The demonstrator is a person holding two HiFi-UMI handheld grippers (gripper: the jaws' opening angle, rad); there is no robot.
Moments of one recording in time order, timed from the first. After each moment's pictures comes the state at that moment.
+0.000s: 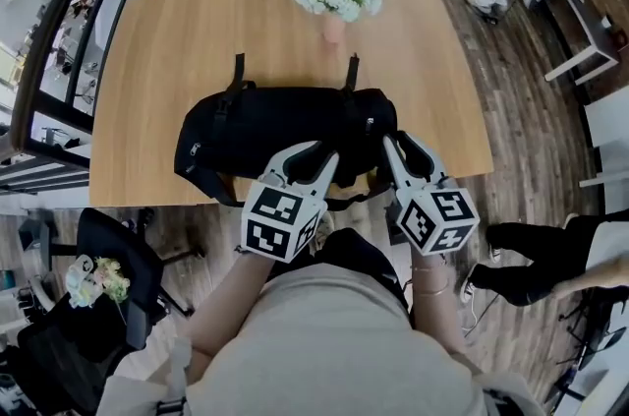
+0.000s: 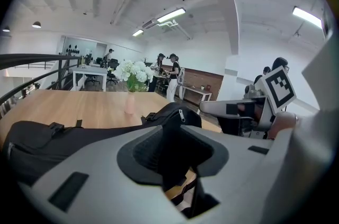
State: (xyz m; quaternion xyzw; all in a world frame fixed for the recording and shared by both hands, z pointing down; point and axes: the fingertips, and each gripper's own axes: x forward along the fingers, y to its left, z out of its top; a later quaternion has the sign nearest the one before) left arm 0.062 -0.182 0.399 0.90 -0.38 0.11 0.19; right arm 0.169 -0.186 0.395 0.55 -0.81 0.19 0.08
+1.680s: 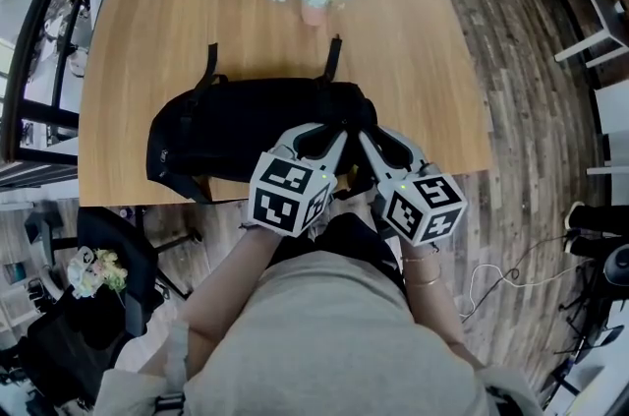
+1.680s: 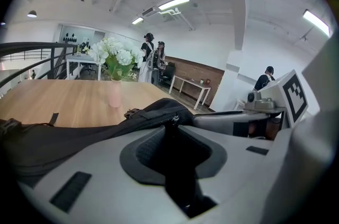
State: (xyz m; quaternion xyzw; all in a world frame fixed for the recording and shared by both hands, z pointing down) left arm 0.141 -0.227 0.430 0.89 -0.36 0.15 0.23; right arm 0.184 -0.210 0.438 0.48 -0.83 0.27 0.09
